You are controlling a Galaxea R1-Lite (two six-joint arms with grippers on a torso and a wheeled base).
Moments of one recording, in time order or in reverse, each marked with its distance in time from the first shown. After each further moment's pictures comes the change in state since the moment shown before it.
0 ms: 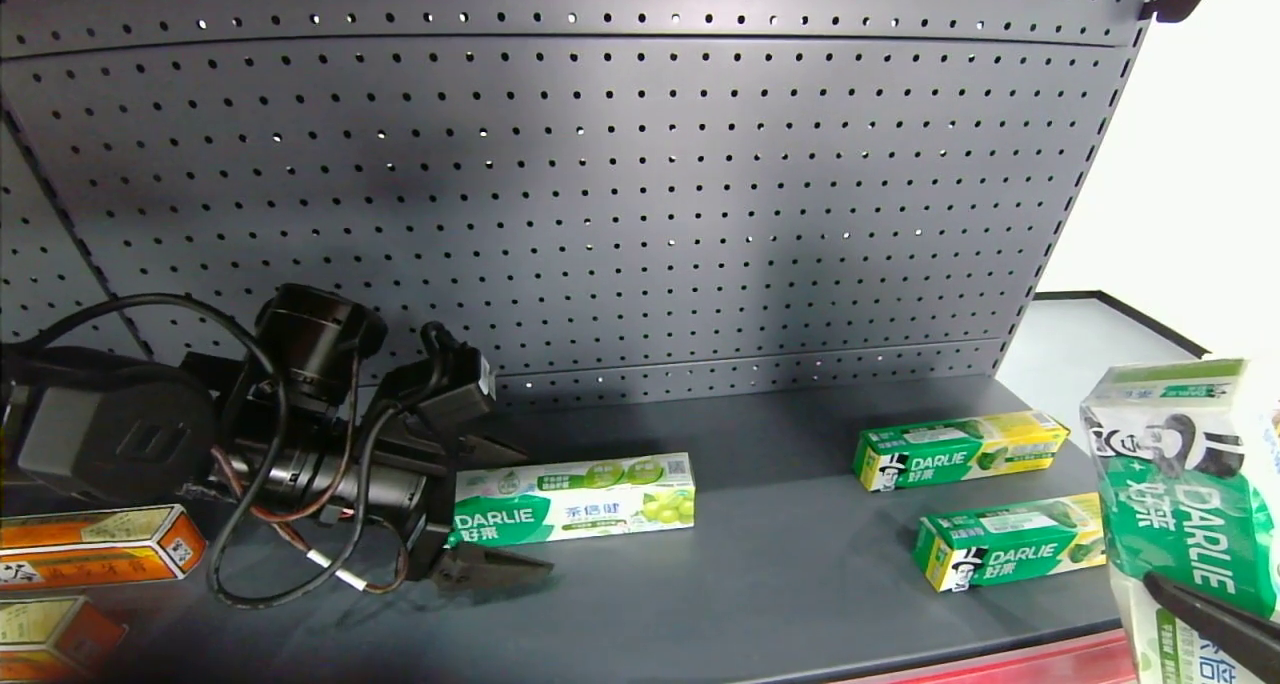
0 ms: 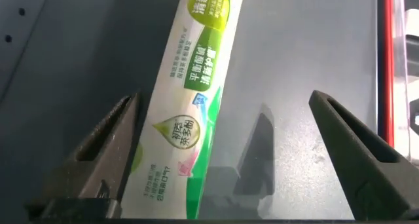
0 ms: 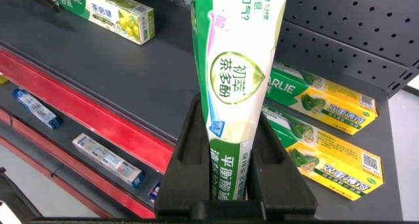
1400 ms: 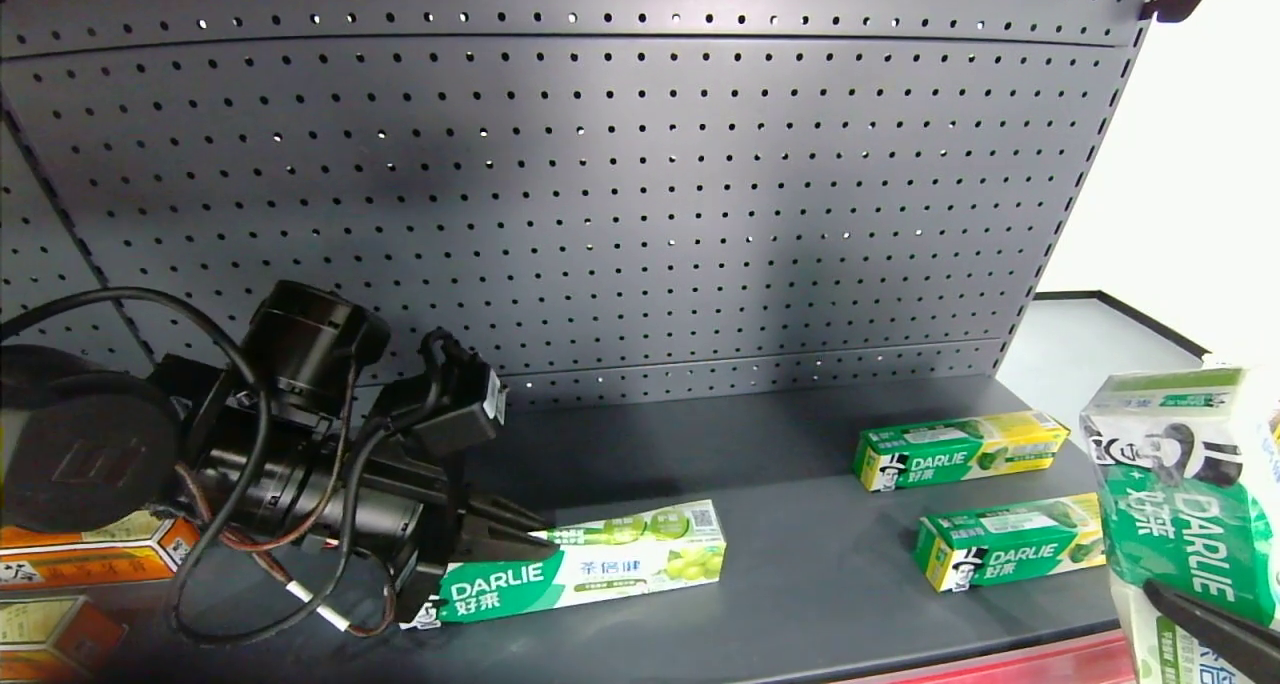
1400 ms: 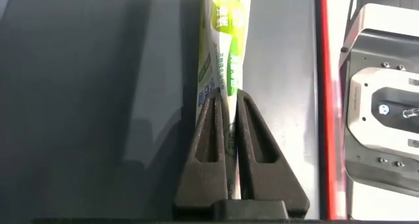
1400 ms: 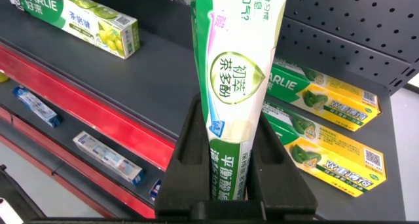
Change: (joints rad) left arm -0.084 -0.082 0.019 0.068 -0.002 0.009; right arm 0.000 -0.005 0.013 -0.001 0.000 0.002
